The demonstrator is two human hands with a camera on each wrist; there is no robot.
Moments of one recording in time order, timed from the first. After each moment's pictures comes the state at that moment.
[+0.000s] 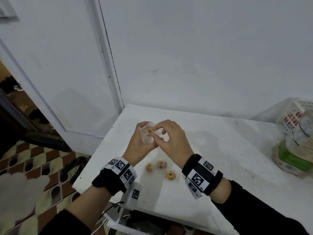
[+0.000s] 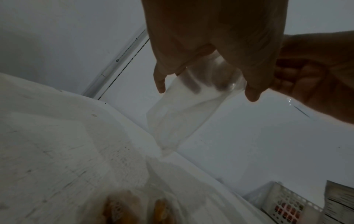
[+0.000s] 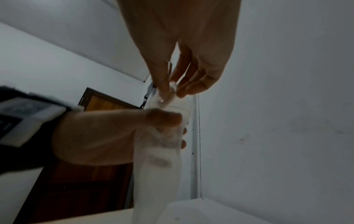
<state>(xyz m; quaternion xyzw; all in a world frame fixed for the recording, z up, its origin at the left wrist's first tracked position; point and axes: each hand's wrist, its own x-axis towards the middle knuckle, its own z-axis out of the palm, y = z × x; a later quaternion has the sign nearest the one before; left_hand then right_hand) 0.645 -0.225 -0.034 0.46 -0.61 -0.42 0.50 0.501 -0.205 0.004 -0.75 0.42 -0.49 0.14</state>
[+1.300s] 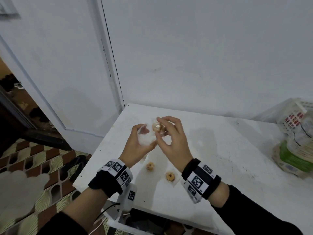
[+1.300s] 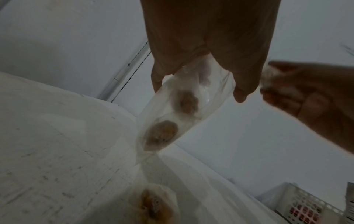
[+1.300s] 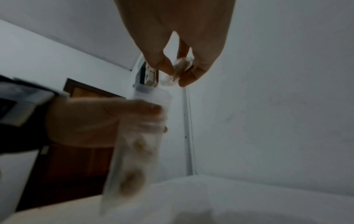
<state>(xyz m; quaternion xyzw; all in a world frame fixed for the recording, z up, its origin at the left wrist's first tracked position) 0.660 -0.220 -0.047 0.51 -0.62 -0.35 0.49 0.504 -0.204 -0.013 -0.71 0.37 -0.57 0.20</state>
